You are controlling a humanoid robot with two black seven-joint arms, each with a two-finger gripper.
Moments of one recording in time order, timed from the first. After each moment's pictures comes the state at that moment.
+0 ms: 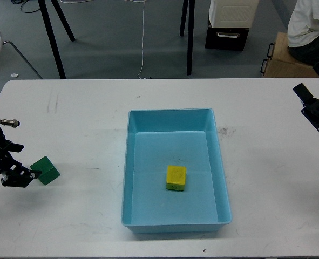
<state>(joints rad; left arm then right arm) -0.84 1.04 -0.28 -1.42 2.18 -0.49 -0.49 -0.08 -0.50 1.49 1.53 -1.07 0.34 0.49</state>
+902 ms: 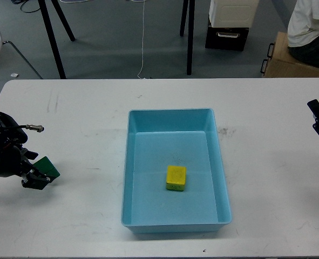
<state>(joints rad) -0.87 0.84 -0.21 -1.18 2.18 -0.49 -0.49 -0.13 -0.48 1.49 1.50 -1.03 0.28 0.49</state>
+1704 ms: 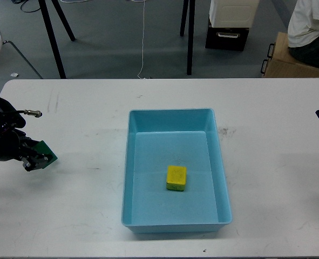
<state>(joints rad) -0.98 0.83 -0.21 -1.16 2.18 -0.49 -0.49 -0.20 -0.48 1.49 1.49 -0.98 0.20 0.49</state>
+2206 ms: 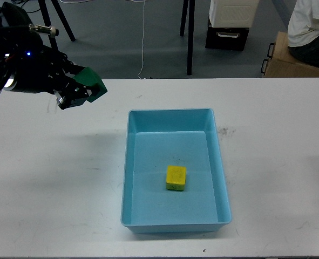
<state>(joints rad) -1.39 0.78 -0.21 -1.48 2.02 -0.49 -0.49 -0.21 -0.48 1.50 1.38 -0.96 0.11 0.49</state>
